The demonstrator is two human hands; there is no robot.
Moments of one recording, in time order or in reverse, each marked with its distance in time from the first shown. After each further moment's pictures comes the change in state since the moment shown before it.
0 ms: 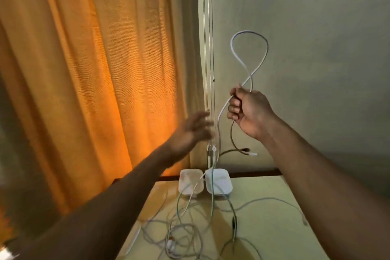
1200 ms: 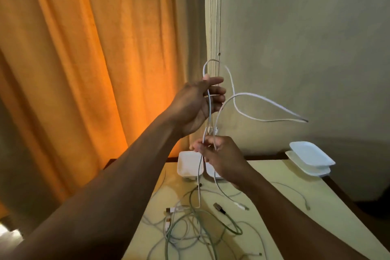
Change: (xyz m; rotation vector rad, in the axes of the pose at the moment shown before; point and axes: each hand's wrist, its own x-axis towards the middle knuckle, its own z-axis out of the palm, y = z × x) left_hand 0.025 0.014 0.013 -0.561 0.094 -0.082; right_hand -0.047 0.156 -0.014 -0.679 -0.221 -0.030
